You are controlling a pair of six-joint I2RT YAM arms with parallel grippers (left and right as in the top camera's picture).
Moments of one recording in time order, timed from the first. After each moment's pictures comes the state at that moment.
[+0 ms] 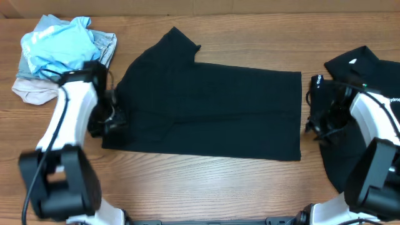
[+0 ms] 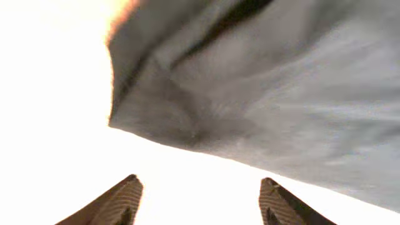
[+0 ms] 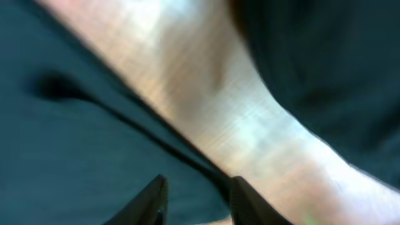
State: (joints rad) left arm 0.13 1.74 1.32 -1.21 0.03 -0.23; right arm -0.29 1.73 1.16 -1.06 -0.16 0.51
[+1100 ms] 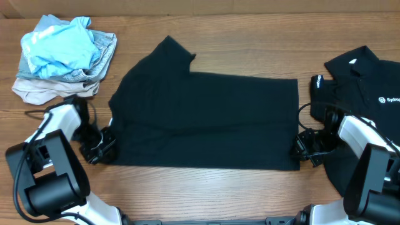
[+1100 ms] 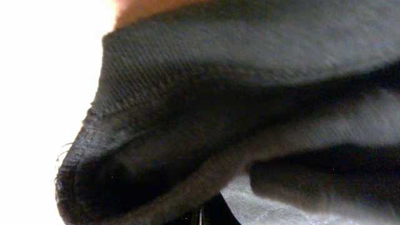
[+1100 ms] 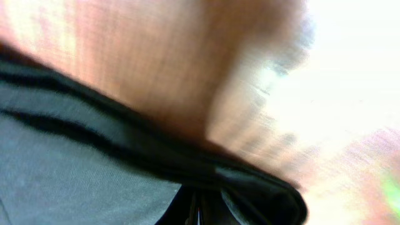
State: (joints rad) left arm 0.38 1.84 1.02 -1.05 0.13 -0.34; right arm -0.28 1.68 0.83 -0.92 -0.32 0.75
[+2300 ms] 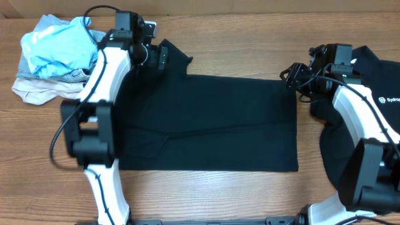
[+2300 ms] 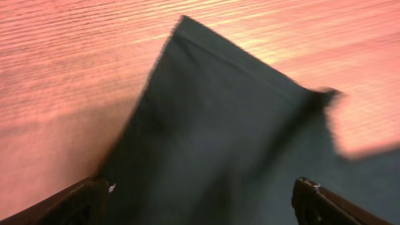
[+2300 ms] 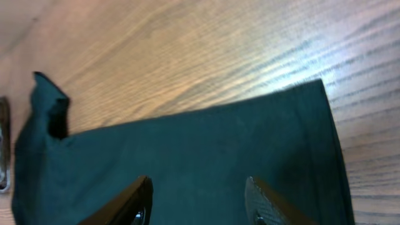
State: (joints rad) left arm -0.06 2.24 1.83 -0.64 0.19 0.09; right arm -0.13 1.77 1.22 -0.50 -0.42 0.35
